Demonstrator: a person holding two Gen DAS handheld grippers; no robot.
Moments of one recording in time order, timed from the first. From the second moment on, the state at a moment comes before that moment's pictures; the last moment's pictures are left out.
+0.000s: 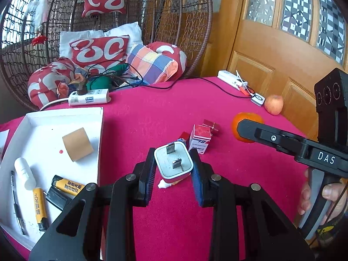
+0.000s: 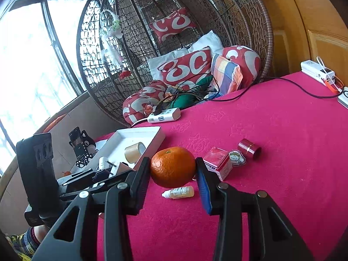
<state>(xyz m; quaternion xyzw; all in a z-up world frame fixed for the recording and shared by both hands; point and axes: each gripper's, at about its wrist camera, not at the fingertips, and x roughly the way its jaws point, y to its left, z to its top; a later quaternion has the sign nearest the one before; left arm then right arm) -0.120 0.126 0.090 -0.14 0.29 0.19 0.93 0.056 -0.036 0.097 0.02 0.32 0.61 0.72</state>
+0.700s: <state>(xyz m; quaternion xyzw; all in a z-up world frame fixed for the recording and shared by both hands) -0.159 0.149 0.098 -0.18 0.26 0.22 0.92 0.029 -0.020 0.103 -0.01 0.32 0.63 0.71</state>
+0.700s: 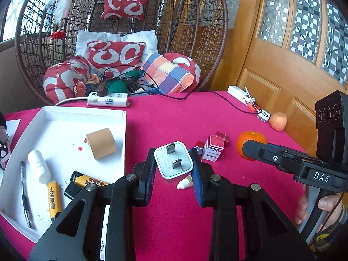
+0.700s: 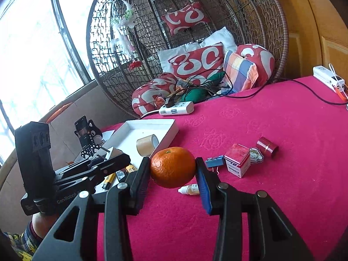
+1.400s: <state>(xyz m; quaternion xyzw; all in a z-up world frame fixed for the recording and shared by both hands) -0.198 0.190 0.099 -0.21 0.23 0.27 0.91 -0.004 0.017 0.114 -0.06 0.31 0.67 0.68</state>
